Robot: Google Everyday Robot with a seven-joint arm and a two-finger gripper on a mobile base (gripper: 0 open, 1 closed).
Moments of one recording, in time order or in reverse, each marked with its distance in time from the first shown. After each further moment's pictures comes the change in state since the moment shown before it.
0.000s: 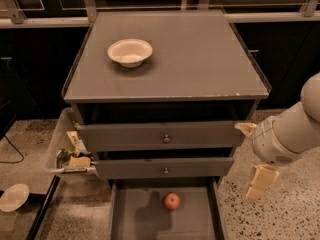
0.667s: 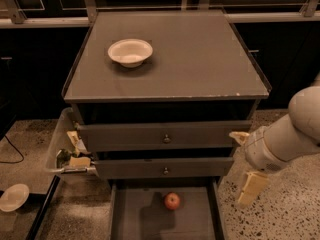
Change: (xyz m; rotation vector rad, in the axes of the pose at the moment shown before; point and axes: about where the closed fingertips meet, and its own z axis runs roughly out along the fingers) arm 0.009 0.004 0.035 -0.025 -0.018 0.026
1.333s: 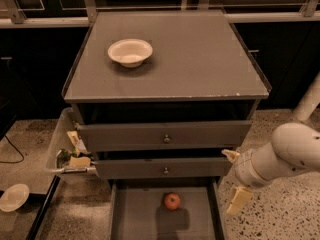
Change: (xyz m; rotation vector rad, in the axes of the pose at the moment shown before) arm 0.038 -0.003 0.099 -0.018 -0.070 0.024
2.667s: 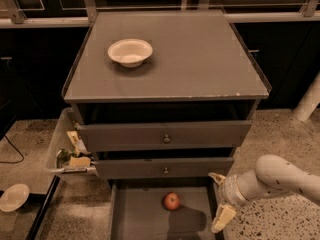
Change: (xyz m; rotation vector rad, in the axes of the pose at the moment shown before) arm 0.053 0.014 0.135 -0.104 -0.147 0.017
